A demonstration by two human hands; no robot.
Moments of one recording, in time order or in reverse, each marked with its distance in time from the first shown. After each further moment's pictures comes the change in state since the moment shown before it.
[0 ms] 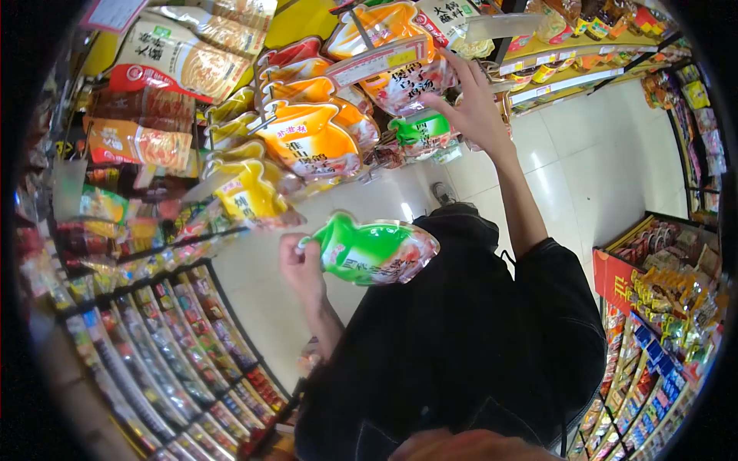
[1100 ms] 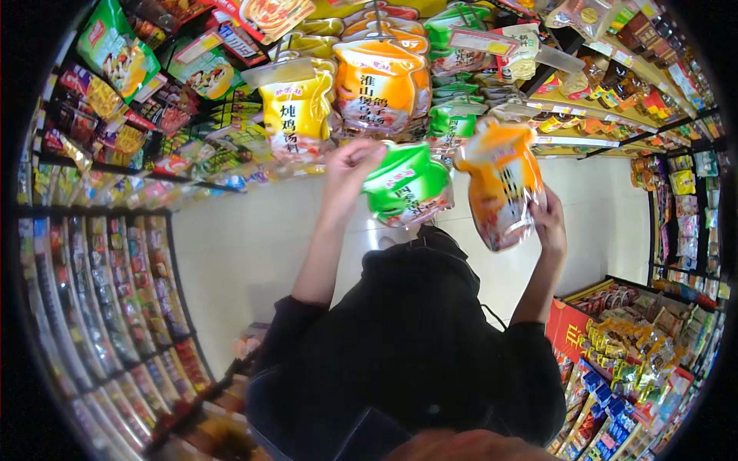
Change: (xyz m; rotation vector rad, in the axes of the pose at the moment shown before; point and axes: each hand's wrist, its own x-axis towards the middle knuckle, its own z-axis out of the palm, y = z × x) left_hand 0.030 0.009 0.031 -0.295 -0.322 -0.111; right_hand -0.163 -0.037 -0.122 0.798 -0.321 0.646
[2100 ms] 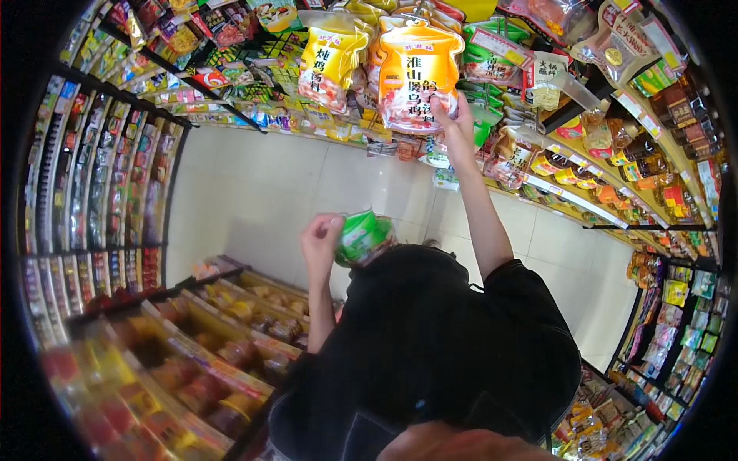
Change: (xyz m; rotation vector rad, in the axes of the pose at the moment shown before) left_hand -0.223 -0.079 0.041 0.231 0.761 -0.077; right_hand 0.153 0.019 0.162 0.124 -0.211 -0.232
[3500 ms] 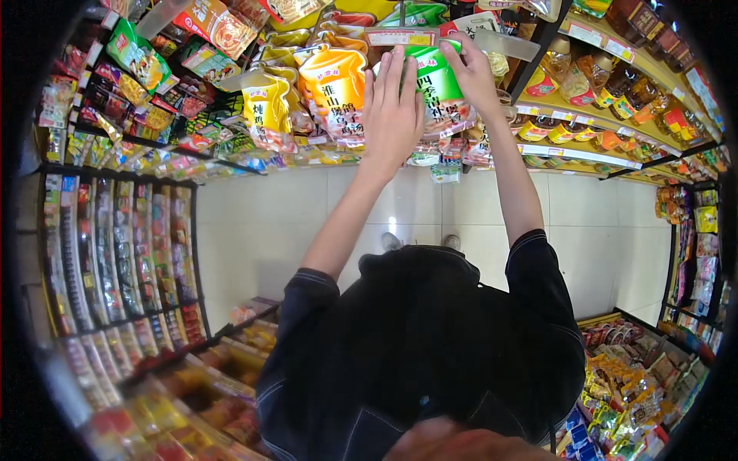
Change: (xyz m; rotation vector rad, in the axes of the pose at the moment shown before) left_hand 0.114 0.133 0.288 0.857 -0.148 1.330; right_hand 0.086 -0.072 -0.128 -0.328 -0.006 -0.400
